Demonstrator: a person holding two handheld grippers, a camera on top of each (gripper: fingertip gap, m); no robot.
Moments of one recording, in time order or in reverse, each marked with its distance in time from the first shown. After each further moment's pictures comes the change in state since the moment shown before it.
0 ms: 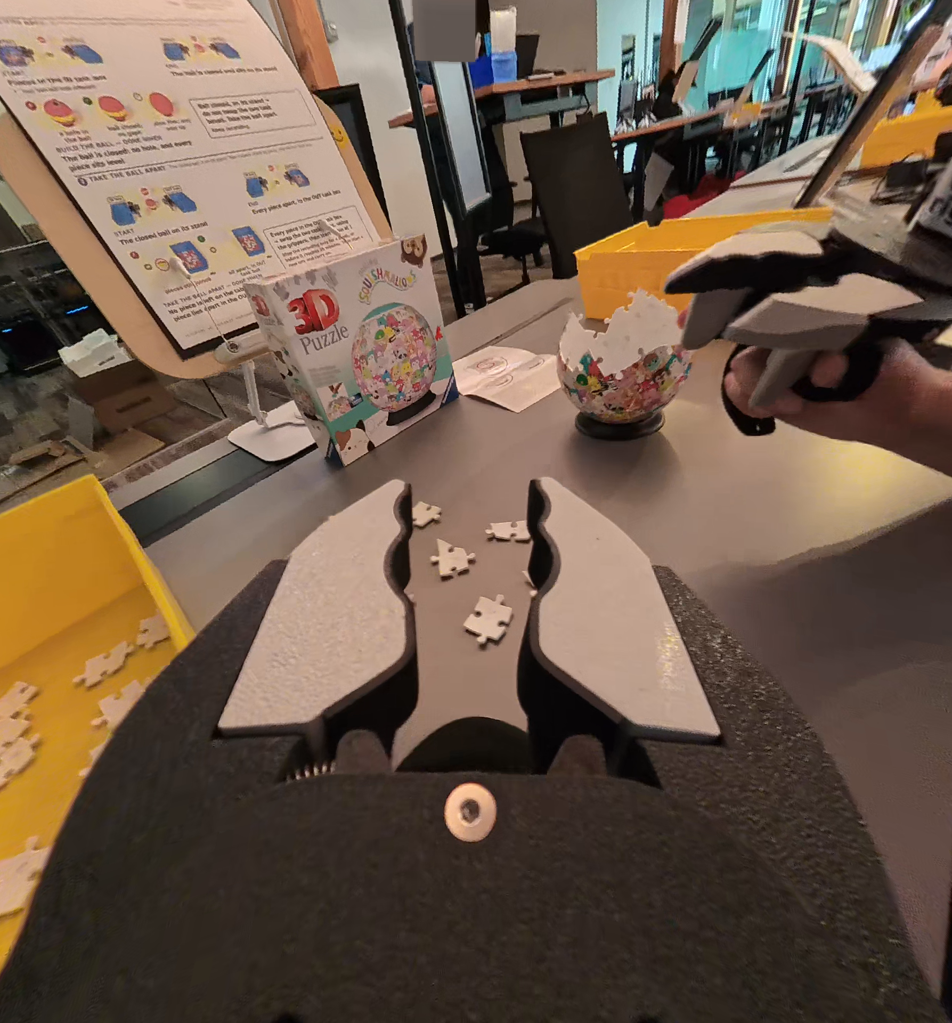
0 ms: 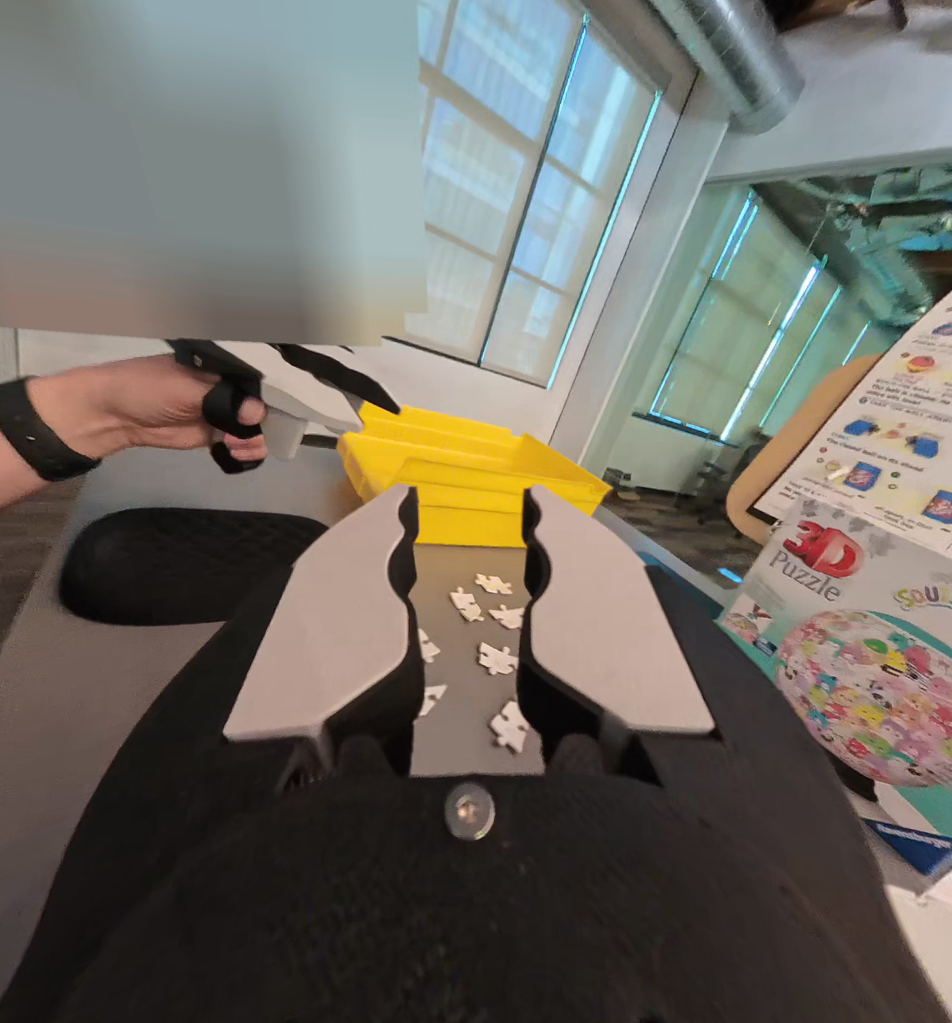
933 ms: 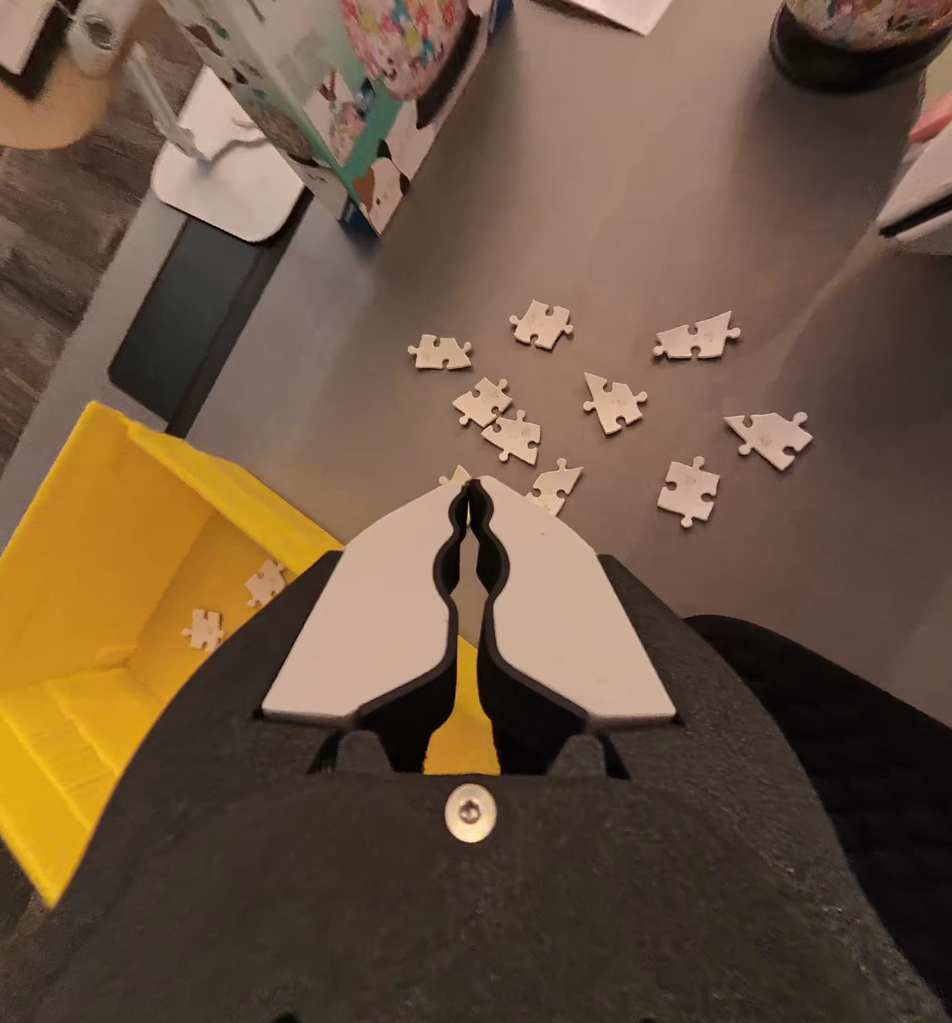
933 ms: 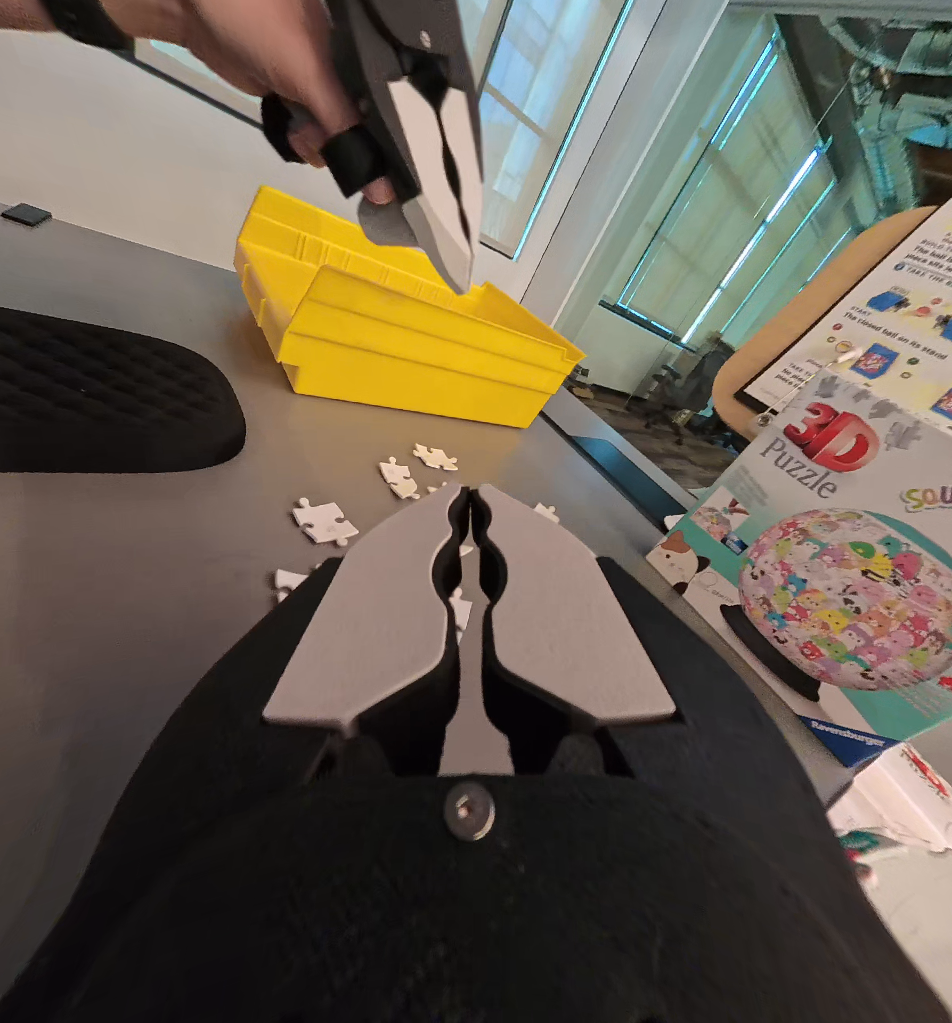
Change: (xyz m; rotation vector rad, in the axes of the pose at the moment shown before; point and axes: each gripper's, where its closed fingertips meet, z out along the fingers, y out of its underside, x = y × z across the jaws) left arm -0.100 0.045 0.070 -0.746 0.117 0.176; right arm 0.024 0.096 0.029 -0.250 0.062 -0.125
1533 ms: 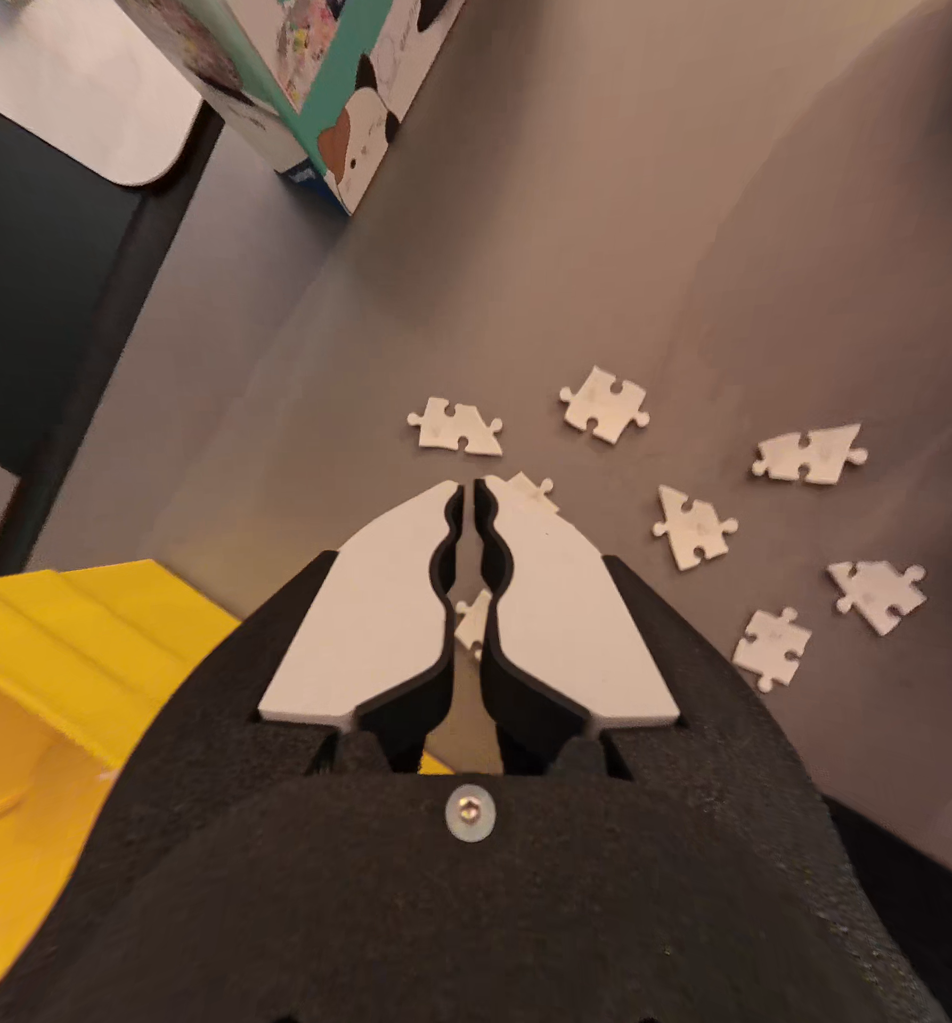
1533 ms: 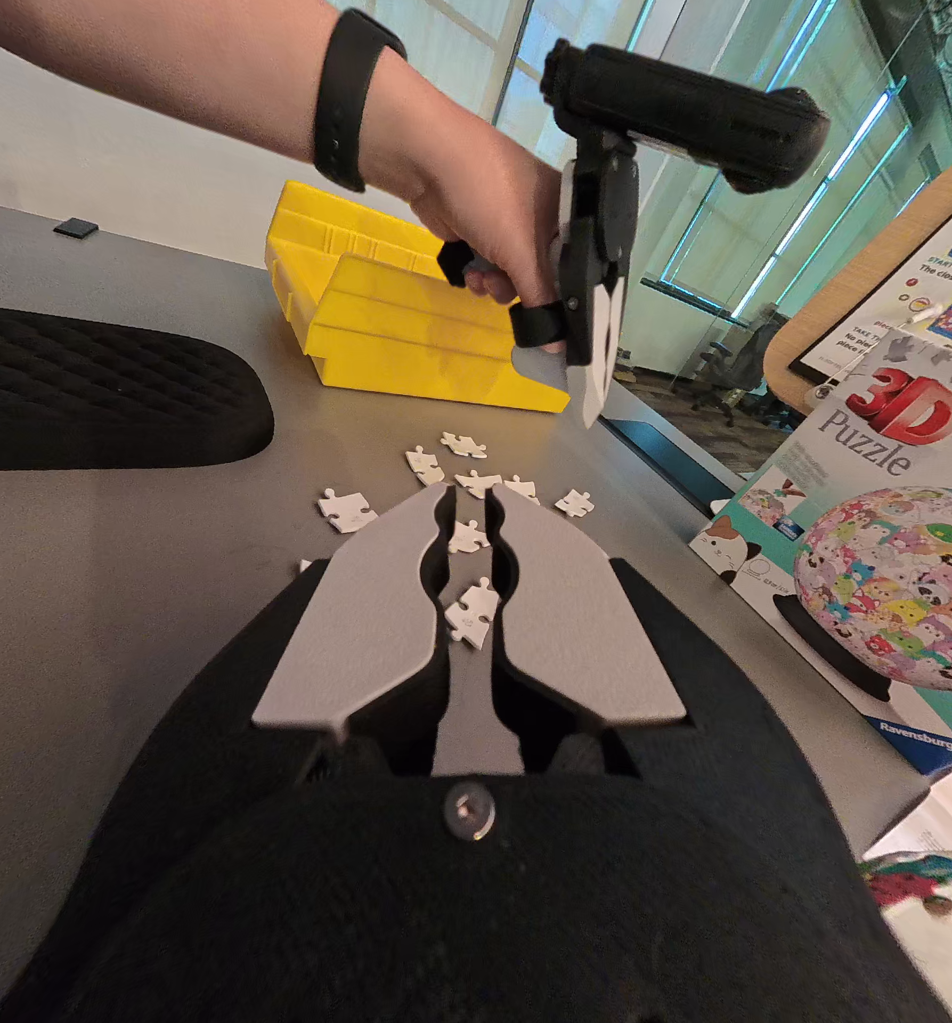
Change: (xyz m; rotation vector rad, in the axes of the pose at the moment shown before) left arm -0.026 -0.022 0.111 -0.207 0.136 -0.109; right arm -0.006 0.009 0.004 -0.021 -0.067 0.068
